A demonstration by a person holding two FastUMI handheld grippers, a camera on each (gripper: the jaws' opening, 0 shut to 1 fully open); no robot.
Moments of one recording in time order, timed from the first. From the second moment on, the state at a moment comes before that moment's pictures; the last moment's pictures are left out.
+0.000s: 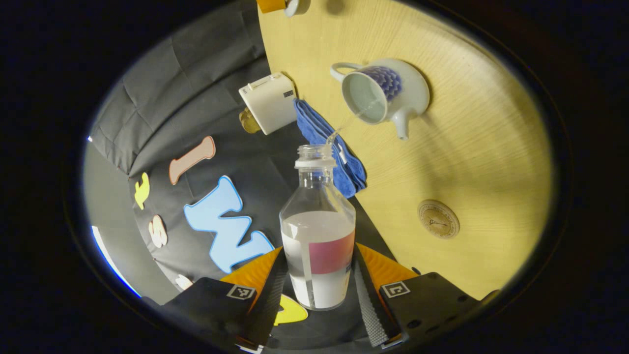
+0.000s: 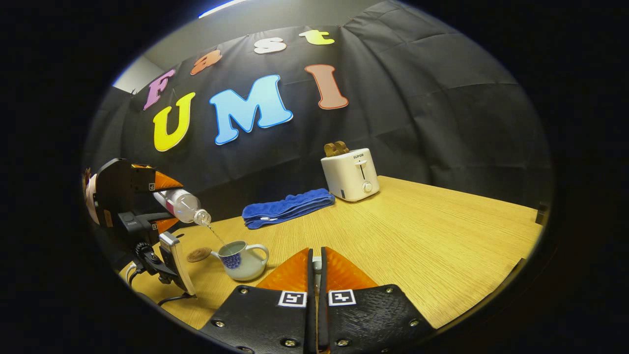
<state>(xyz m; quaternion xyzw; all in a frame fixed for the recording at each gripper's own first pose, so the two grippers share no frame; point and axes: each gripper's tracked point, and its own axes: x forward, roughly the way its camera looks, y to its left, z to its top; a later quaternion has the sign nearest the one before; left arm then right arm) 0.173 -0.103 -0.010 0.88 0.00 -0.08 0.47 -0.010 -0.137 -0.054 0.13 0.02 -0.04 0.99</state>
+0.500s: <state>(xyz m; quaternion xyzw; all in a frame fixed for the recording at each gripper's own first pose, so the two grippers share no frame) 0.172 -0.115 -0.003 0.90 -0.01 -0.08 0.44 -0.011 -0.138 -0.052 0.13 0.02 -0.04 0.99</state>
